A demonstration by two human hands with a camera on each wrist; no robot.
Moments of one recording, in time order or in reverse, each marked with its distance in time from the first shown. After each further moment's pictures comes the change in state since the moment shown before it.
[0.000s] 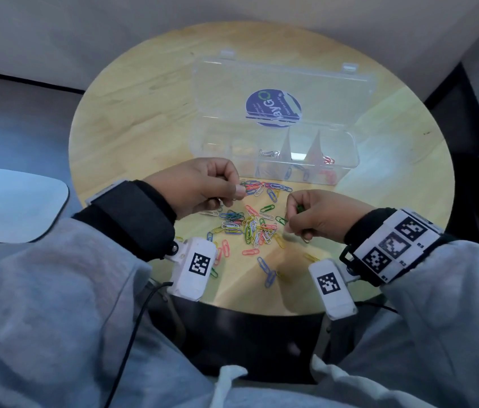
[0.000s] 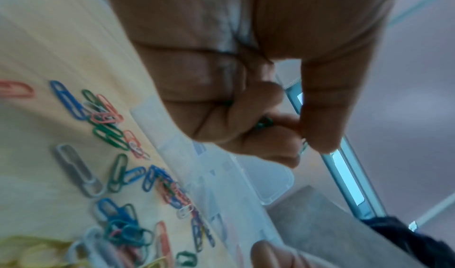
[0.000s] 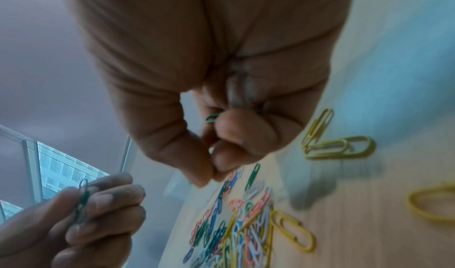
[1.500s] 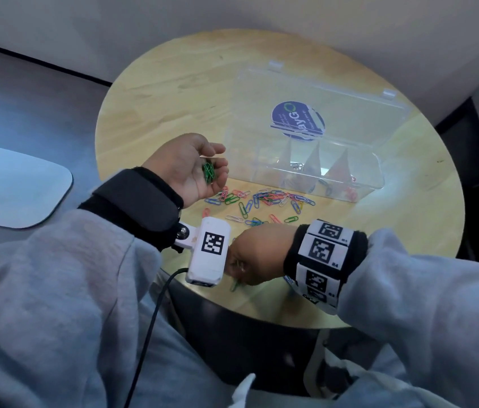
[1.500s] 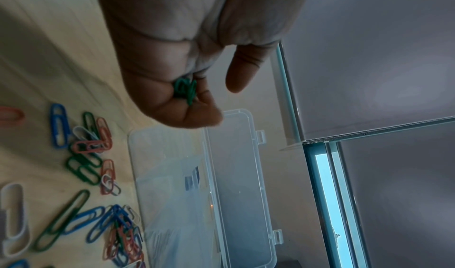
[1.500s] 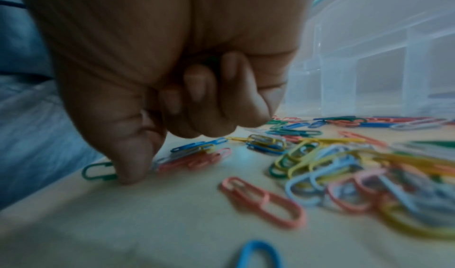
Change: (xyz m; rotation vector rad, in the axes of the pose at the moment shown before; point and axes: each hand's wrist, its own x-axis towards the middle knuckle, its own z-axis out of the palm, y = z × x) left_hand -0.007 0.002 -0.051 -0.714 0.346 -0.113; right_hand 0.026 -0.058 0.109 -1.359 -0.428 -0.366
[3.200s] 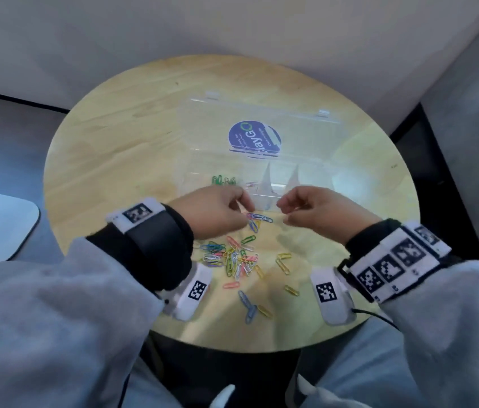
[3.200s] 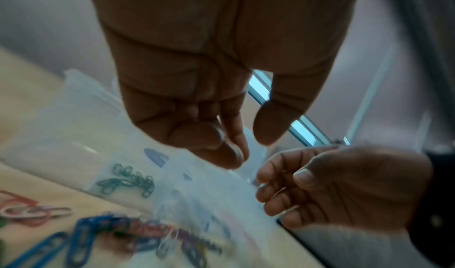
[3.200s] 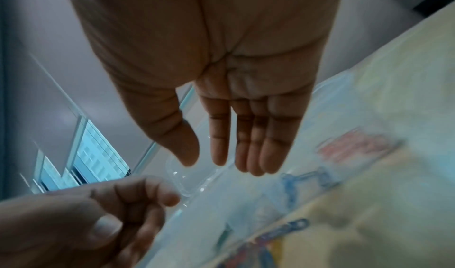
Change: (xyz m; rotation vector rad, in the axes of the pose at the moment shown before) left_hand 0.001 -0.030 0.081 1.317 -0.279 0.308; right_hand -0.101 0.109 0.004 1.007 0.665 0.490
